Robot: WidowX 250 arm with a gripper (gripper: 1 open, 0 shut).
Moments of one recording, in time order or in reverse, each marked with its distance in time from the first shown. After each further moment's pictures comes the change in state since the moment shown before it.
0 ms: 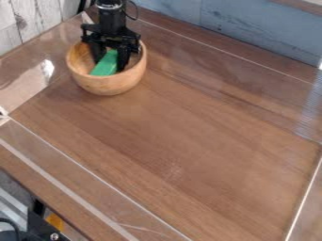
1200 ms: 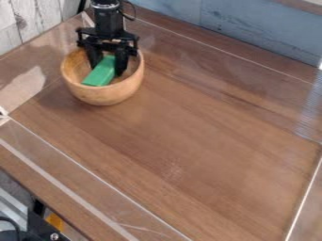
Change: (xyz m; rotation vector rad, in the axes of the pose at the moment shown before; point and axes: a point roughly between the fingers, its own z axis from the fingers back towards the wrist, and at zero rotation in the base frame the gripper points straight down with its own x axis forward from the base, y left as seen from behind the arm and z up) arm -0.020 -0.007 0.010 -0.033 0.035 -0.002
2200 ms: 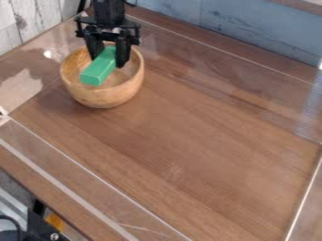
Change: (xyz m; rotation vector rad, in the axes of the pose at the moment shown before) arm -0.017 -0.018 0.032 -0.027 -0.034 -0.046
